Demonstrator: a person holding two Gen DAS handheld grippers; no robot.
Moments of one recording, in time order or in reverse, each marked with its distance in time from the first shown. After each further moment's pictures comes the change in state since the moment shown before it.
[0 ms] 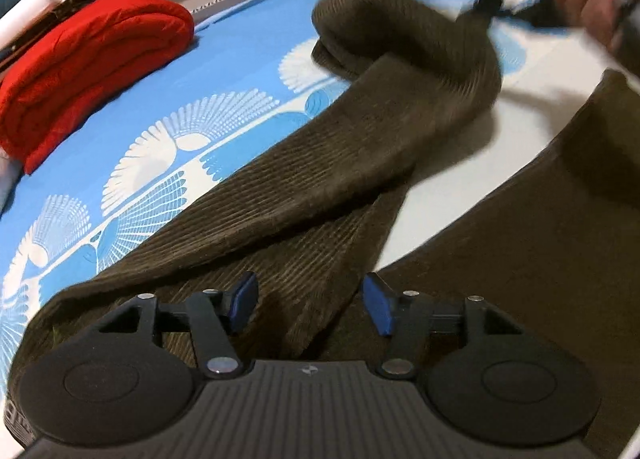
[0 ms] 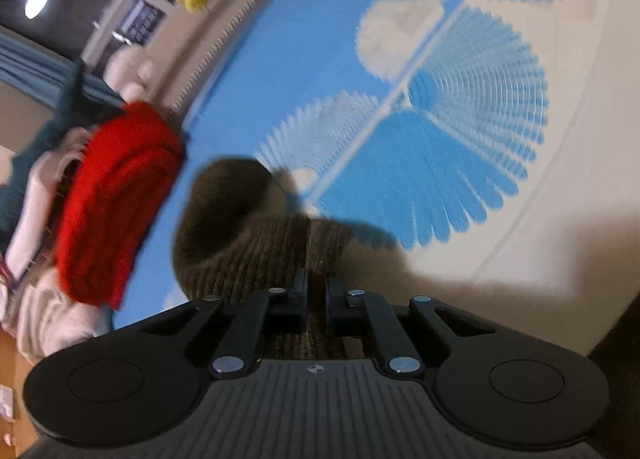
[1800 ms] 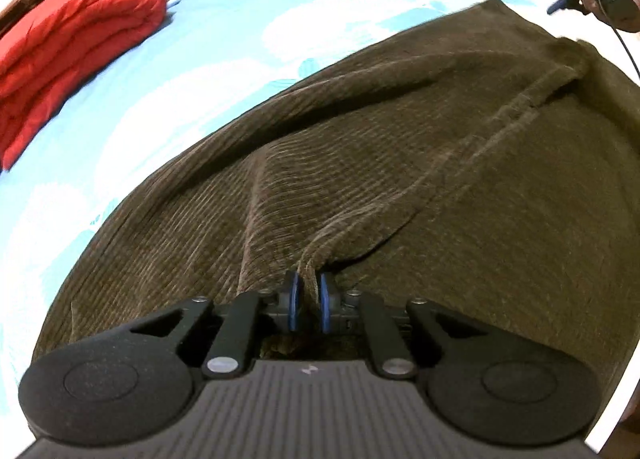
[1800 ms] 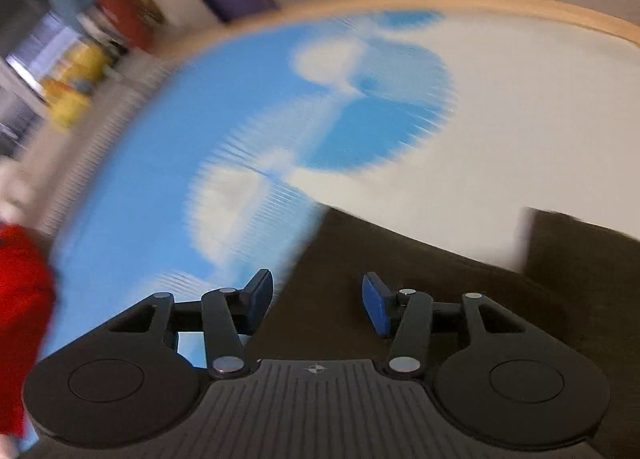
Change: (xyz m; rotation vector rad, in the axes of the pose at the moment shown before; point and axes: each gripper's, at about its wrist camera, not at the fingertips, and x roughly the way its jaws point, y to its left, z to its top) left arm -0.010 0.044 -0.010 0.087 0.085 -0.125; right arm -0.068 -0.044 0.079 0.109 -0.260 -0.496
